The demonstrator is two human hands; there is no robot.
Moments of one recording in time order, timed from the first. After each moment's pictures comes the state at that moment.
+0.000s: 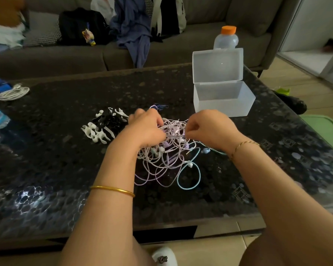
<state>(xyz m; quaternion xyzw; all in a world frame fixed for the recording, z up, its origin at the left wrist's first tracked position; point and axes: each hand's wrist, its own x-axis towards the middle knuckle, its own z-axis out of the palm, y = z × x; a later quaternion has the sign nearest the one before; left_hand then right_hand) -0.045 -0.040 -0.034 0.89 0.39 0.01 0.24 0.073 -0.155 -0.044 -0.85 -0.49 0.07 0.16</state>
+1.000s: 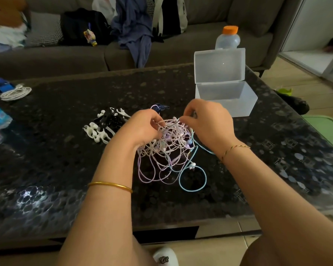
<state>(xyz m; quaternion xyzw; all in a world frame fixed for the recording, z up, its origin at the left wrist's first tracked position) -0.052 -0.033 -0.036 0.87 0.35 0.07 0.35 0.062 -0.144 -0.043 -0.85 -0.44 -0.05 0.28</state>
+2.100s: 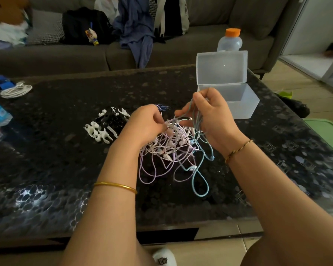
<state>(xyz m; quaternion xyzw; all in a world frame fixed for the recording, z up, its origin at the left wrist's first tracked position) -0.048 -0.033 -0.035 0.89 0.35 0.13 0.28 0.056 -0.142 -0.036 -0.58 -0.28 0.27 0.72</state>
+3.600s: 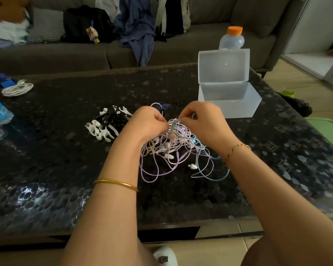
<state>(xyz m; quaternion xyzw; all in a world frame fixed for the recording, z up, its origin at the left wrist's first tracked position) -0.048 -0.035 -0.033 0.84 0.38 0.10 0.38 0.058 -0.136 -0.046 -0.81 -0.46 0.04 0.36</state>
